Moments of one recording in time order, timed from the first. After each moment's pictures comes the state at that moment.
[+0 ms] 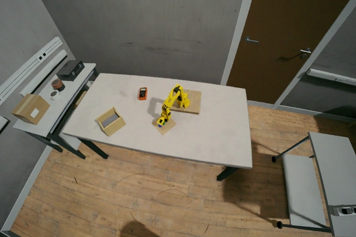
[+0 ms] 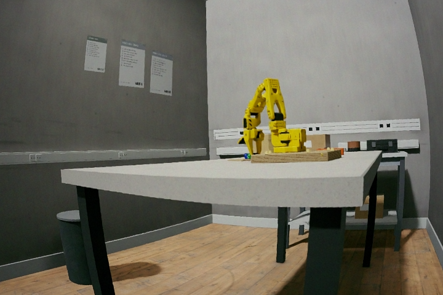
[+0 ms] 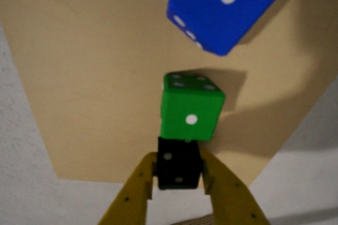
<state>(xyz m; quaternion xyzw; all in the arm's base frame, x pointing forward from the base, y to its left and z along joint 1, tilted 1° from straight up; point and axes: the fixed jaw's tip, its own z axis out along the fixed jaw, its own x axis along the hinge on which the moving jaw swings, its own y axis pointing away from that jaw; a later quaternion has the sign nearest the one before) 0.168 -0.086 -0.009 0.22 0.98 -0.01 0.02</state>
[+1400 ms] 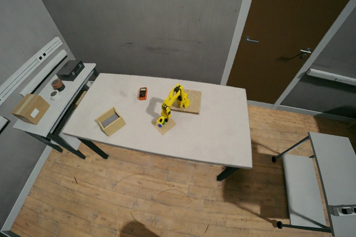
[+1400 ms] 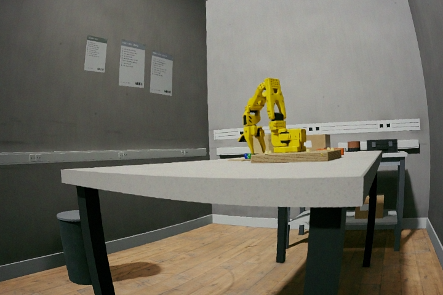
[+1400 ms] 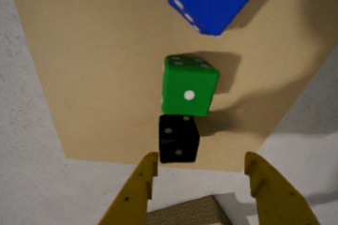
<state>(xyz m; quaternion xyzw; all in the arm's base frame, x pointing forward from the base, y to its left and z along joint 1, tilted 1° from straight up) 0.164 -0.083 0.001 0.22 0.98 0.00 0.00</state>
